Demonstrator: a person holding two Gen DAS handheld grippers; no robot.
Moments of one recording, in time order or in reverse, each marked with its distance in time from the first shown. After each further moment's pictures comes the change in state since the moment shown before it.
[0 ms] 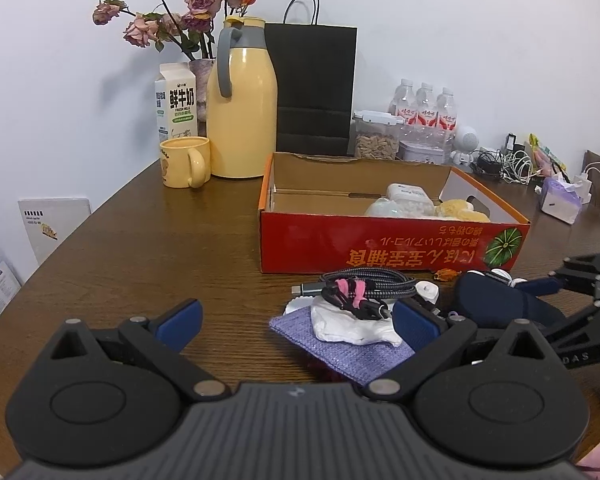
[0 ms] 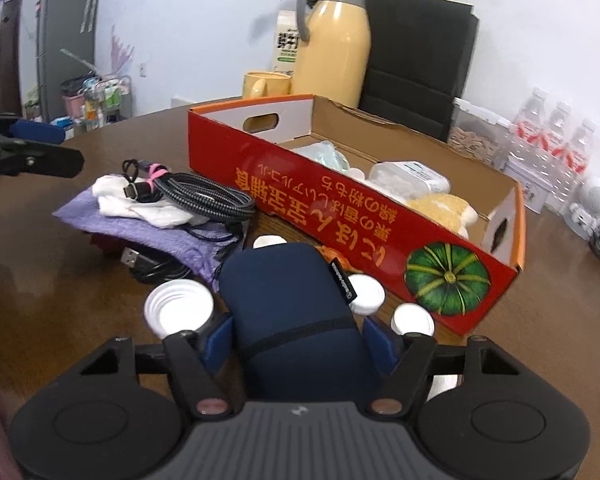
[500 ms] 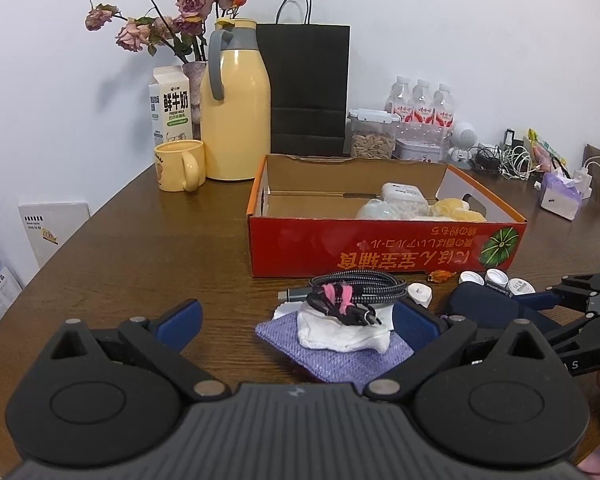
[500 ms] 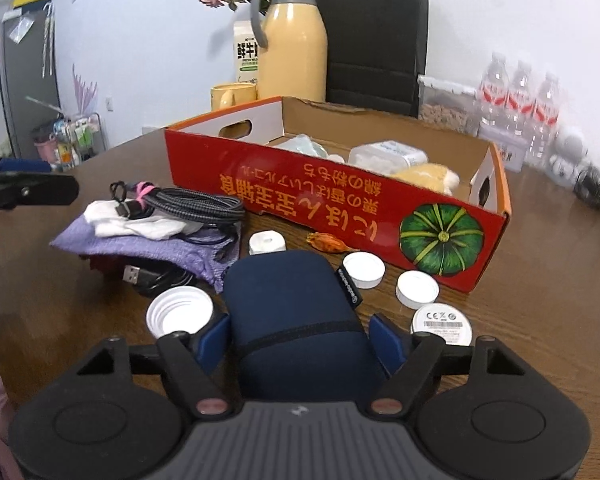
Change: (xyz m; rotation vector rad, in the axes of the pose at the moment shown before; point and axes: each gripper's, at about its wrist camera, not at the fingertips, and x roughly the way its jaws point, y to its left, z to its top) left arm 0.003 -0.013 0.006 0.025 0.006 0.009; right arm 0.006 -0.006 -0.010 0.175 -0.011 0.007
